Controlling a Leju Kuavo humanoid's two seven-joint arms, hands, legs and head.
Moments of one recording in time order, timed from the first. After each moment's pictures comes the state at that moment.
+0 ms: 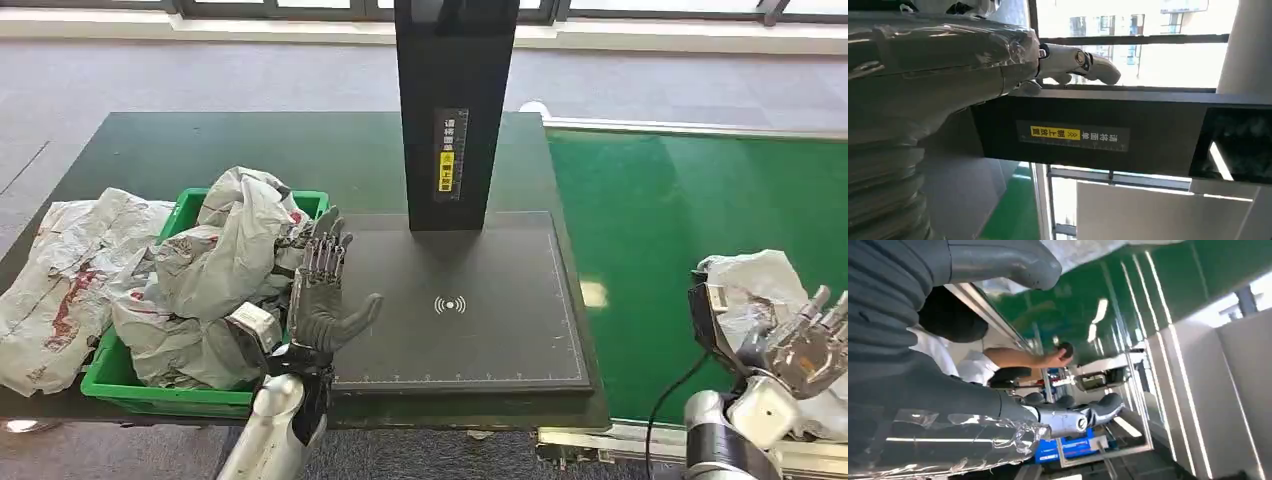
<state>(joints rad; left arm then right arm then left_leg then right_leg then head) -0.19 -0.30 -0.13 -1.23 0.03 -0.06 -0.70 -0.41 -0.05 -0.65 -0.76 1.54 -0.69 0.10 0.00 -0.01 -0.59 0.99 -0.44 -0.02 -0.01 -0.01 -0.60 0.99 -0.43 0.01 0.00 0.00</state>
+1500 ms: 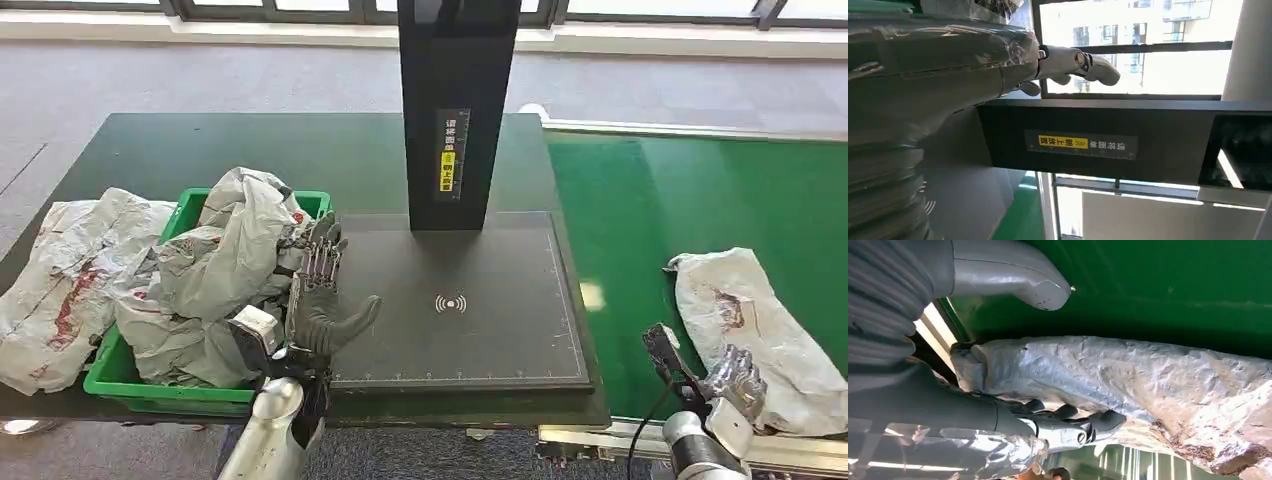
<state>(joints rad) -0.18 -0.30 -0.12 -1.22 0.00 0.00 -0.70 -0.48 -0.10 -0.74 -0.37 1.54 -0.40 0.07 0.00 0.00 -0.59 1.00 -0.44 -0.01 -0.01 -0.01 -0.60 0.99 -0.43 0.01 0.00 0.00</state>
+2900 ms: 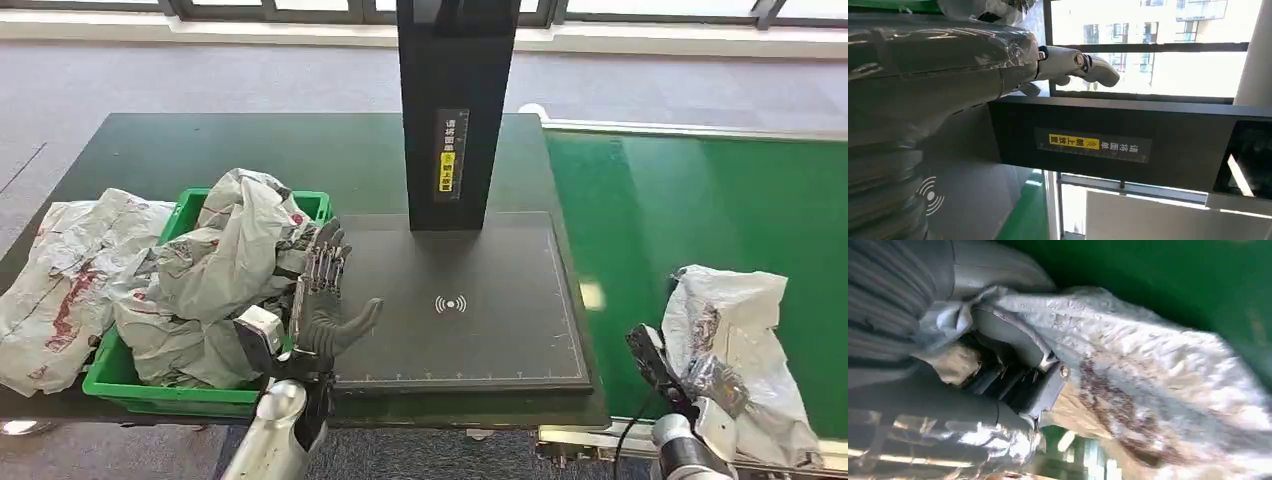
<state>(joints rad) -0.18 -0.30 -0.12 -1.18 0.03 -0.02 -0.70 -0.46 -0.03 -0.76 -0.40 1.53 -0.44 -0.13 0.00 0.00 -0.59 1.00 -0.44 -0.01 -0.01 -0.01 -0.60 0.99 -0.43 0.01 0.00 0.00</state>
